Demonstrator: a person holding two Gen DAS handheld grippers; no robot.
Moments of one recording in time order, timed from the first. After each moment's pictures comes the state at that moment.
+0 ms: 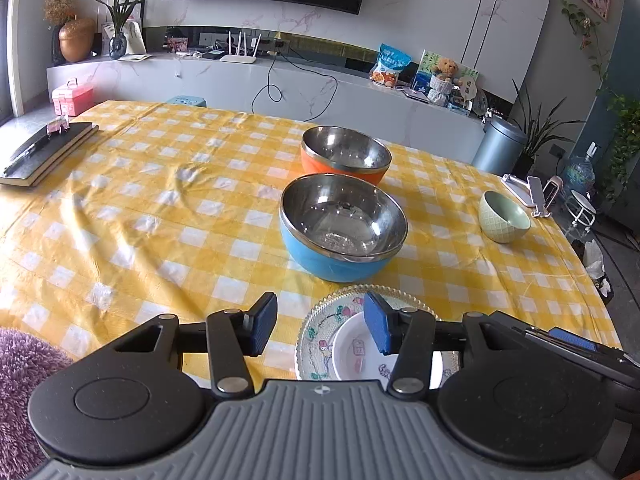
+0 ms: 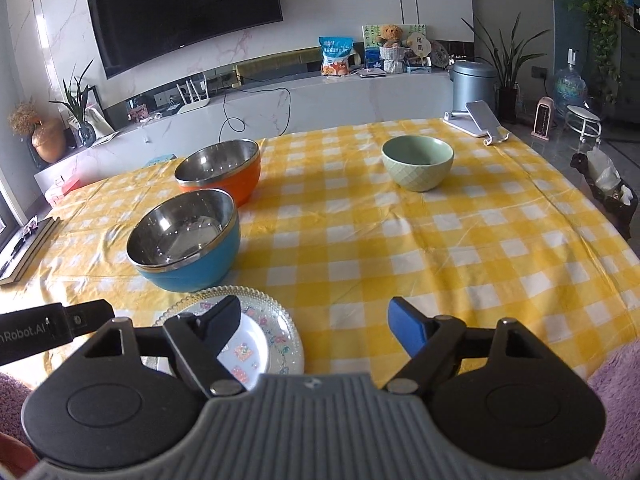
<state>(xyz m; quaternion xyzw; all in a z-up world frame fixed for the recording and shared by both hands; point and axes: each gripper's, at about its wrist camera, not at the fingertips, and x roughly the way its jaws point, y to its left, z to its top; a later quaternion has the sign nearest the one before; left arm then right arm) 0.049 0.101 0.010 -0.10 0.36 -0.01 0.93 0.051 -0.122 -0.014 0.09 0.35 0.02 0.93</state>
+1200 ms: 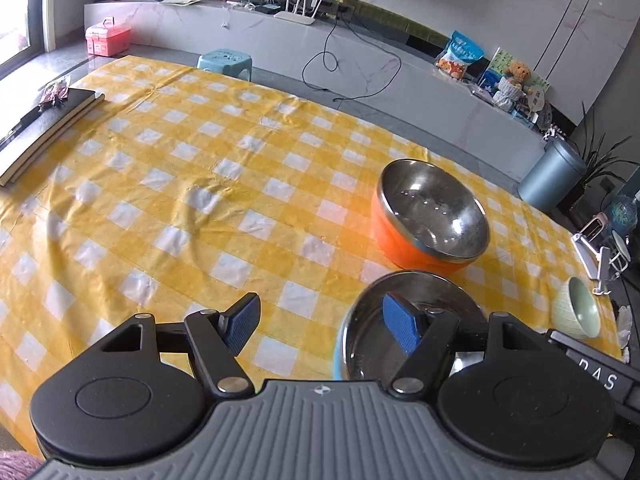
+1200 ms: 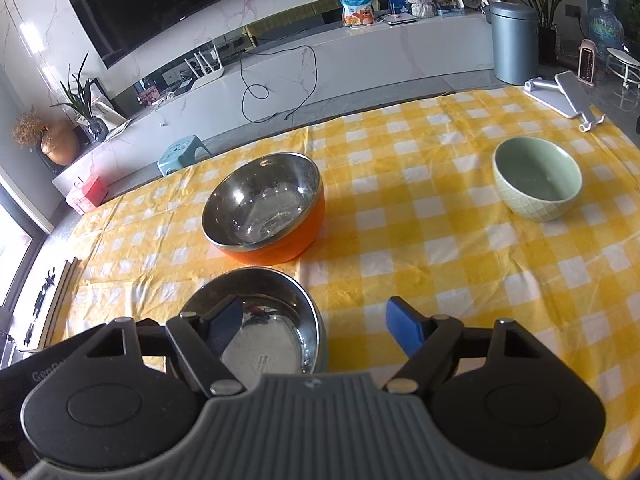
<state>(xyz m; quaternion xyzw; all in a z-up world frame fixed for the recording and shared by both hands) 0.201 0.156 -0.006 -0.16 0.43 0.06 0.89 0.223 -0.065 -0.014 0.13 0.43 0.06 0.89</state>
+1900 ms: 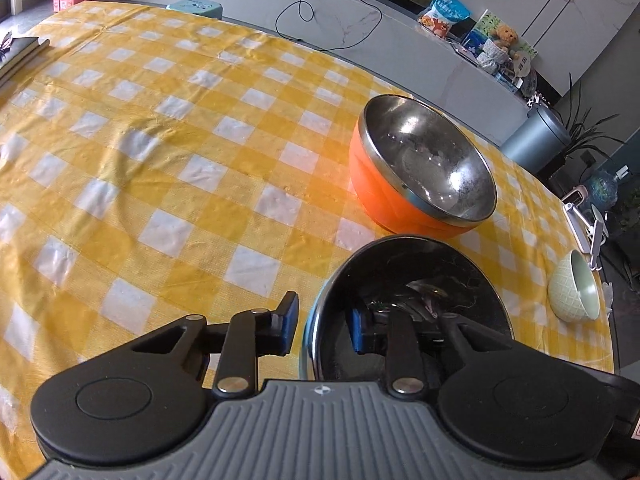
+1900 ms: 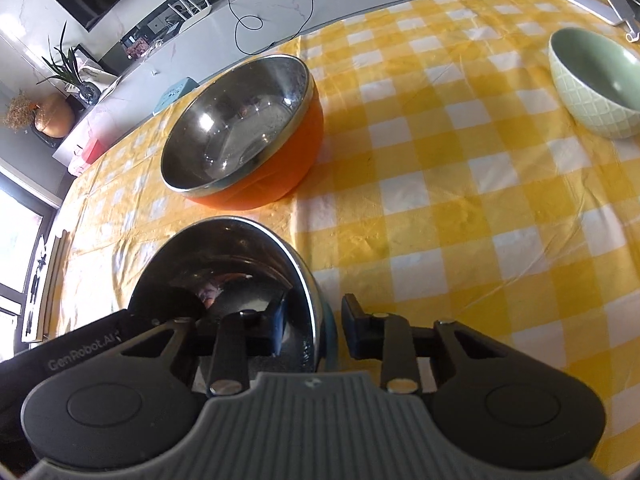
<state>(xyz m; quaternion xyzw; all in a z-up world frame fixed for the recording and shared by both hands) 0.231 0.143 -0.054 -0.19 0.48 -0.01 0.86 0.259 -0.064 -0.077 0.20 0.52 0.08 0.83</state>
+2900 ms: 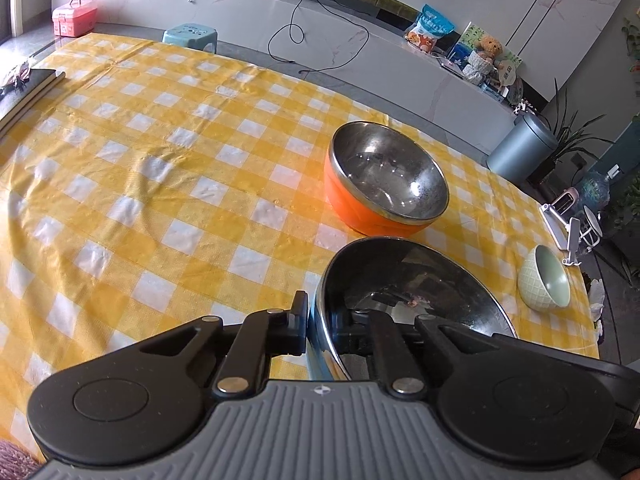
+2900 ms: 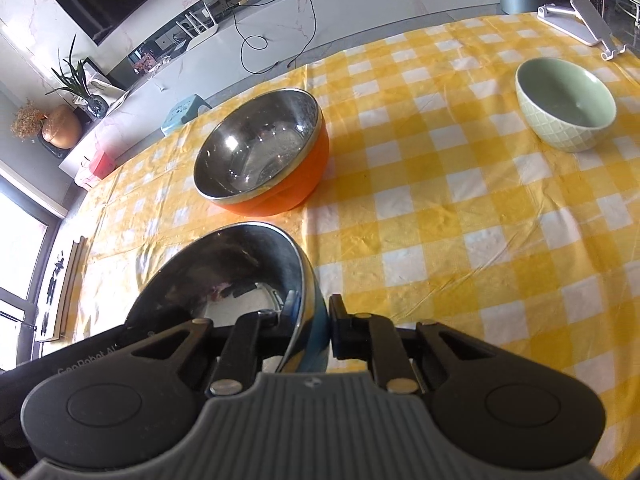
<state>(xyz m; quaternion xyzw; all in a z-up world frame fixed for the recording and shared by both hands) 0.192 0.134 -0.004 -0.18 0.45 -0.01 0.87 0.221 -0.075 -0.029 0.20 0.49 0.08 0.85</state>
